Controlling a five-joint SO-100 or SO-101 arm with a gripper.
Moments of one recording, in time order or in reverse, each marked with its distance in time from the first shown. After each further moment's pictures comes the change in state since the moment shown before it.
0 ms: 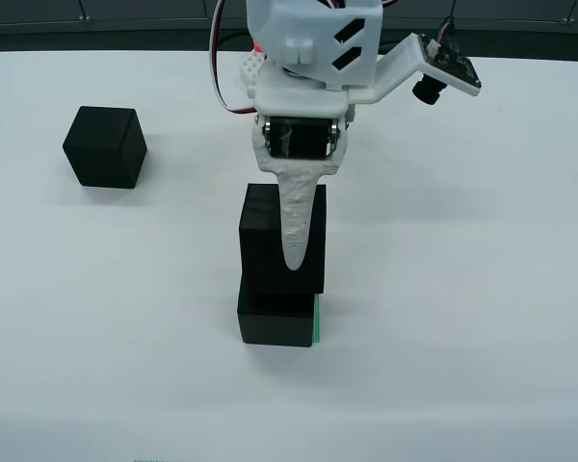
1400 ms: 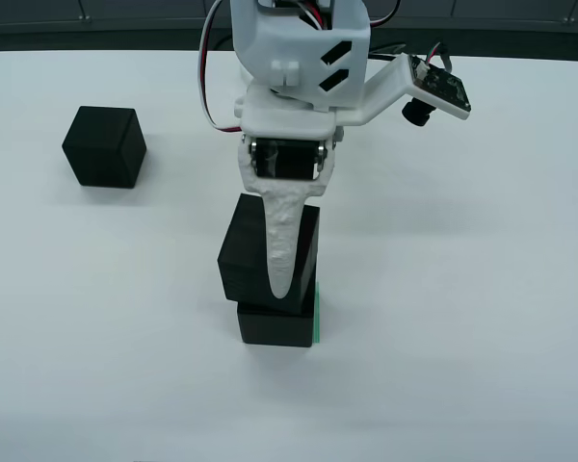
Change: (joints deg) arm 1.8 -5.9 -4.7 -0.1 -0.8
